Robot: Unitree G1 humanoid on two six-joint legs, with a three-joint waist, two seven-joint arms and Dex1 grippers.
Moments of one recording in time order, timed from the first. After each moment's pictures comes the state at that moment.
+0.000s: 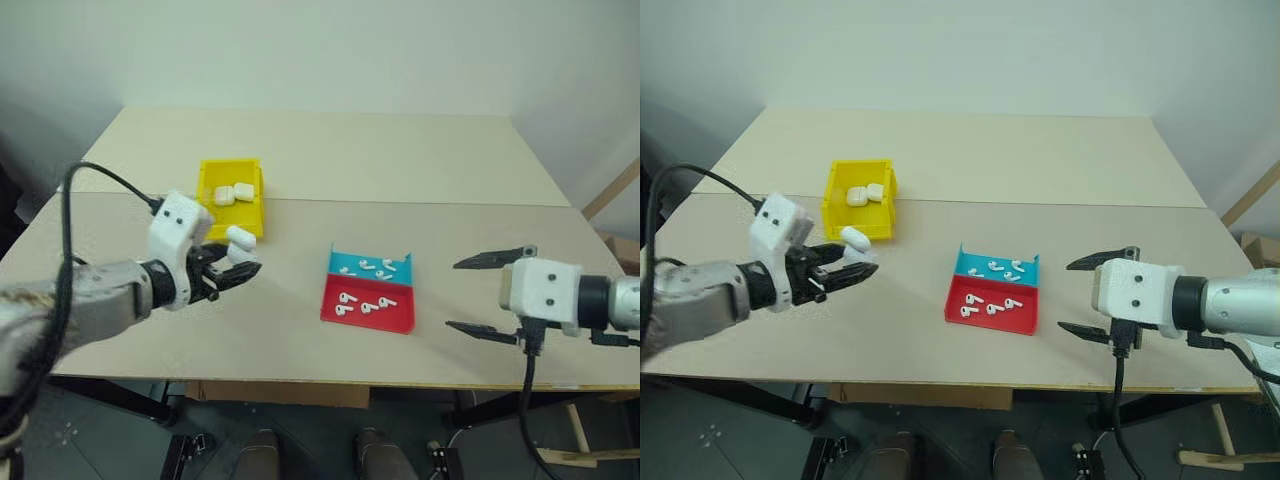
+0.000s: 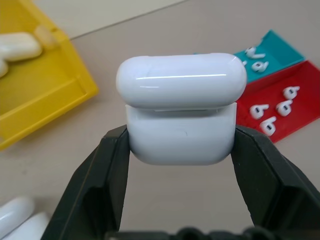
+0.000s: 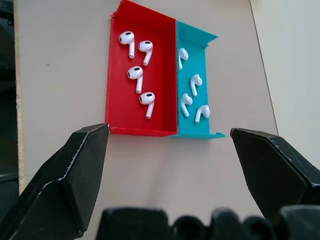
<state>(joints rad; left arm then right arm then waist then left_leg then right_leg) -0.27 1.00 0.04 -0.53 -1.05 0.78 -0.26 -0.16 -1.18 -0.24 -0.60 0.32 0.44 1.08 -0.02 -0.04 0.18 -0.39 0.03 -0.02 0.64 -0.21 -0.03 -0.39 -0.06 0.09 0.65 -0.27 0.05</state>
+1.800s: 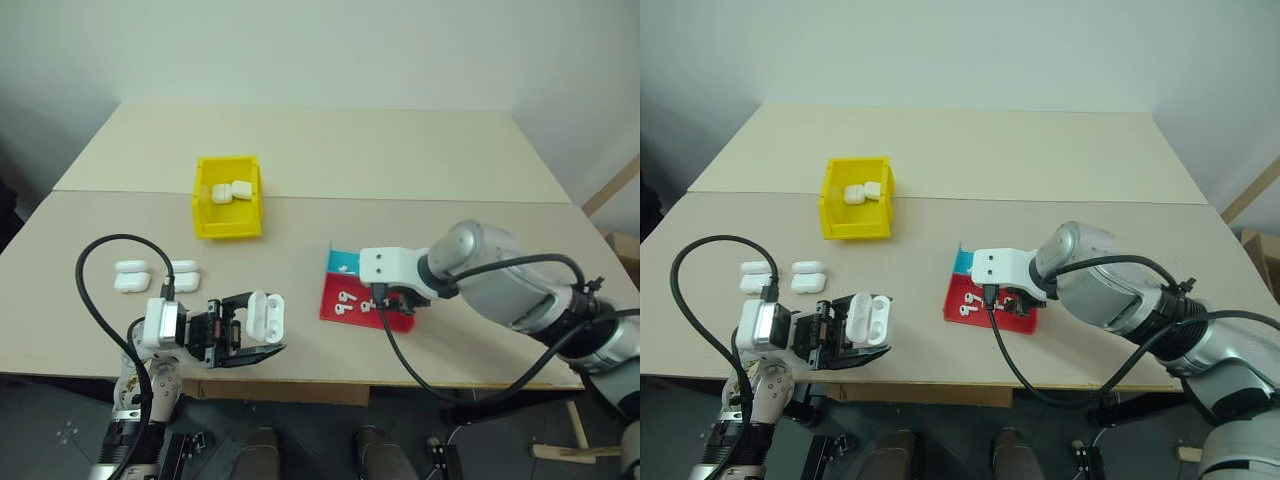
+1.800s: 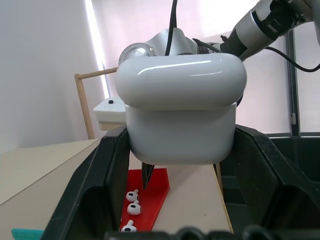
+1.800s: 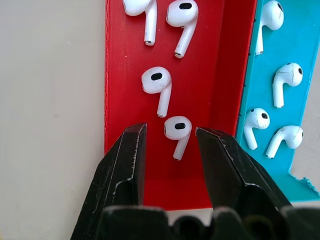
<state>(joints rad) -0.16 0.40 0.10 0.01 -0.74 -0.21 -1.56 -1.01 -0.87 0.81 -0.34 0.00 1.05 1.11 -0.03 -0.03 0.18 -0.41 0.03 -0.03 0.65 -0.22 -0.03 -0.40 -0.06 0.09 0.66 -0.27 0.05</state>
